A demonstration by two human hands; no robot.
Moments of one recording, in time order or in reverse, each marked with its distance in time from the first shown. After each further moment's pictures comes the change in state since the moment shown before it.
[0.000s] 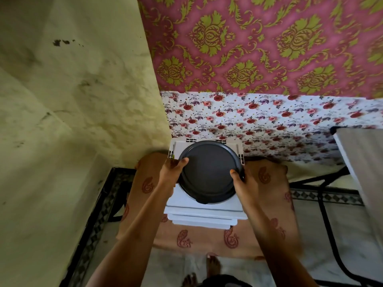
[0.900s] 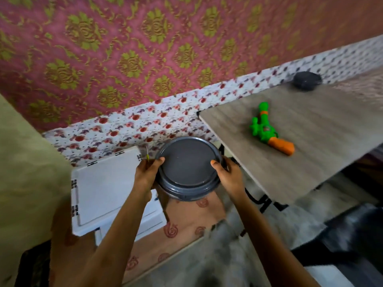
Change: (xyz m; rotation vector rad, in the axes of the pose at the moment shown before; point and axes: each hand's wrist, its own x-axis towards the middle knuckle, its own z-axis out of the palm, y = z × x) left_hand -0.210 0.029 0.142 -0.112 -0.420 0.249; right_hand -0.136 0.068 -0.234 0.200 0.413 -0.053
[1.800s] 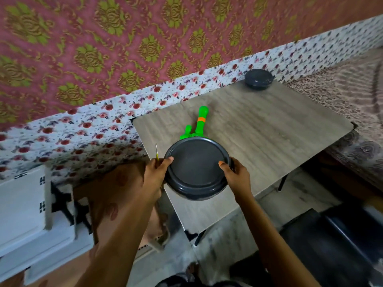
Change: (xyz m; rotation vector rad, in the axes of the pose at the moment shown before) left_hand -0.012 -0.016 0.351 0.024 -0.029 -0.015; right_hand 0.173 0.085 -0.283 0.000 0.103 0.068
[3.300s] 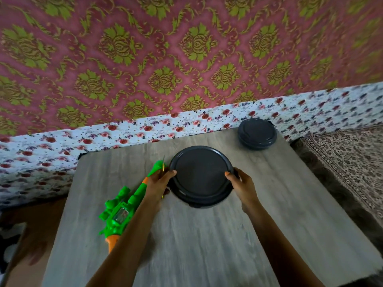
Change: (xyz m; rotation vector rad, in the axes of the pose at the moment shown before) left_hand 0.178 0.080 0.338 -0.101 0.177 -0.035; right_hand 0.433 -0.033 -0.135 -0.015 -0.338 0.005
